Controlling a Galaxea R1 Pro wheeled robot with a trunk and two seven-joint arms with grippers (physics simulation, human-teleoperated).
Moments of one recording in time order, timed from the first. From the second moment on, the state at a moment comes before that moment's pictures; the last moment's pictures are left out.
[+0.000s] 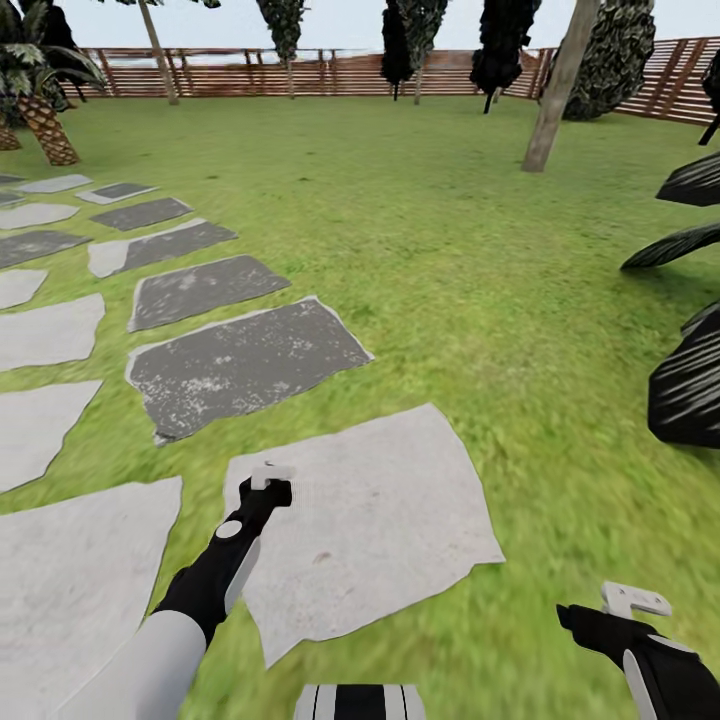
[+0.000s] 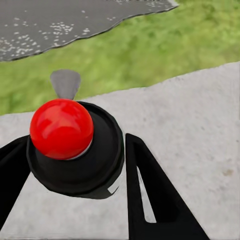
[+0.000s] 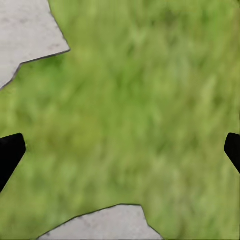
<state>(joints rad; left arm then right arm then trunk) -0.67 -0.07 -0.02 -0.69 0.01 -0.05 0.00 -0.10 -0.07 -0.33 -1.51 0.01 0.79 0.01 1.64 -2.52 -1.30</state>
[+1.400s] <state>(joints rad) -0.67 -0.08 -0.02 -0.69 0.01 -0.05 0.00 -0.10 -0.07 -0.33 -1.51 0.01 0.79 0.01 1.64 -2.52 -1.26</state>
